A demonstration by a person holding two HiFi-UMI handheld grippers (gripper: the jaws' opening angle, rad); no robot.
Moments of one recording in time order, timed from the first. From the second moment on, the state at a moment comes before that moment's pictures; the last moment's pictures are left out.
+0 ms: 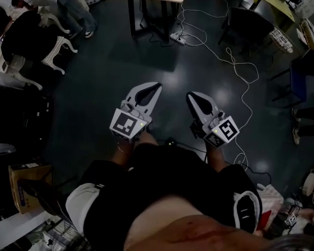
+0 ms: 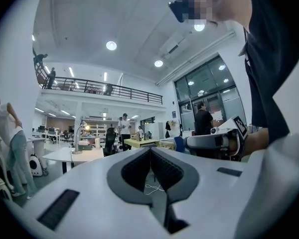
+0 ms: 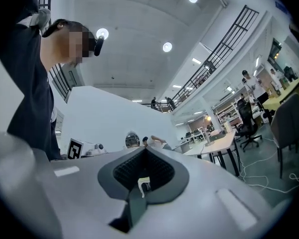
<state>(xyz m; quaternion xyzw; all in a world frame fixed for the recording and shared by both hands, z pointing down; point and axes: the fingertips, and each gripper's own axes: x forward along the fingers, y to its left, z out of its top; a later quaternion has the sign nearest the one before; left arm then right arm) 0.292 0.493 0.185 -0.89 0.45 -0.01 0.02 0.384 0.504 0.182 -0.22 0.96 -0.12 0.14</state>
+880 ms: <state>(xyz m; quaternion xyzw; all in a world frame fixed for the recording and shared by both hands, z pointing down) 0.176 0.380 0.189 -0.90 0.44 0.01 -0.01 0.272 0.396 0.173 -0.24 0.95 -0.13 0.13</state>
